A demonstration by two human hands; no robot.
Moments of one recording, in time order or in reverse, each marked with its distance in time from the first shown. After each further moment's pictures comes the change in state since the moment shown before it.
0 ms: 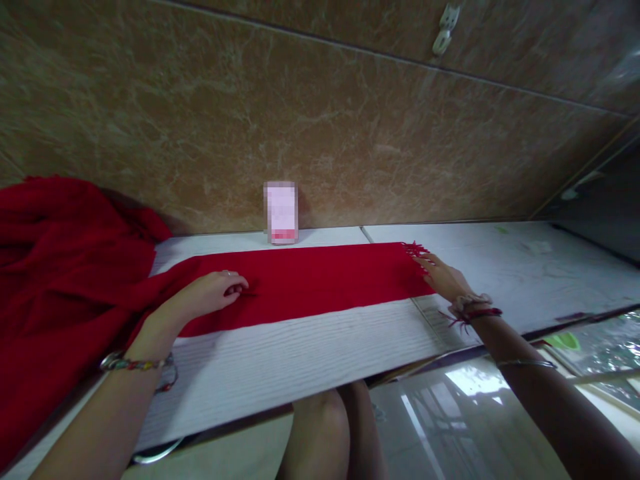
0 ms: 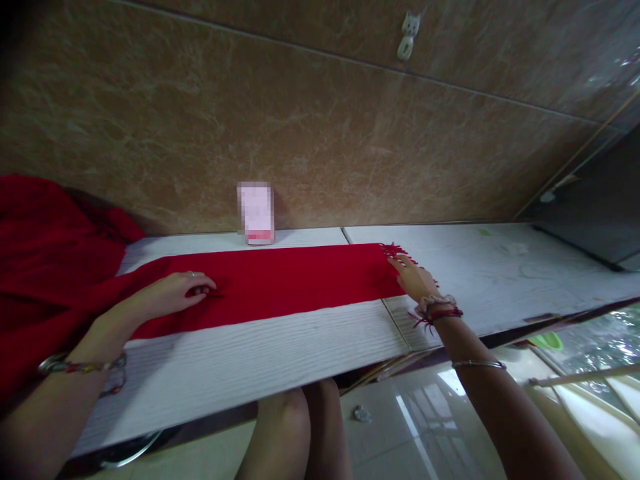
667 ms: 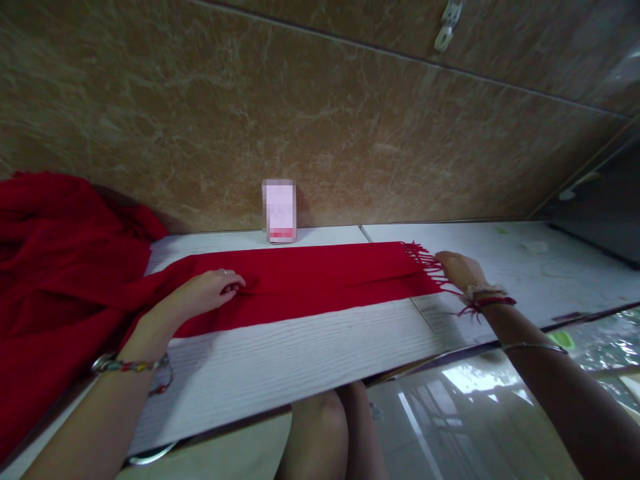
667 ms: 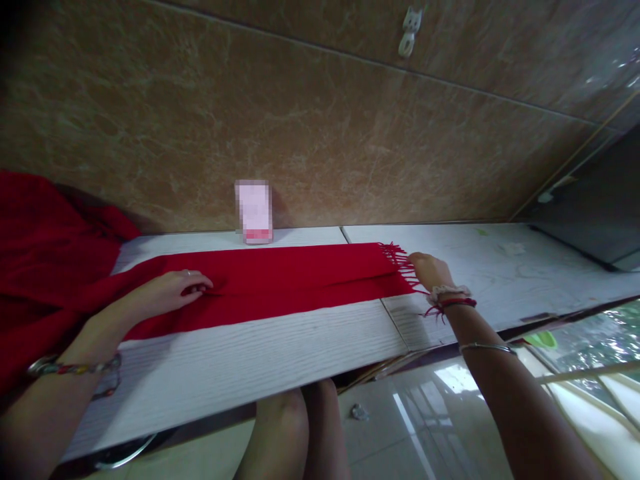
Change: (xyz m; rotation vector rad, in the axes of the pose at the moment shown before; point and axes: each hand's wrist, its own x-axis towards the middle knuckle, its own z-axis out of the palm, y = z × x) left_hand 0.003 -0.008 0.004 -0.008 0.003 0.008; right_hand 0.009 0.029 -0.020 -0.103 -0.085 0.108
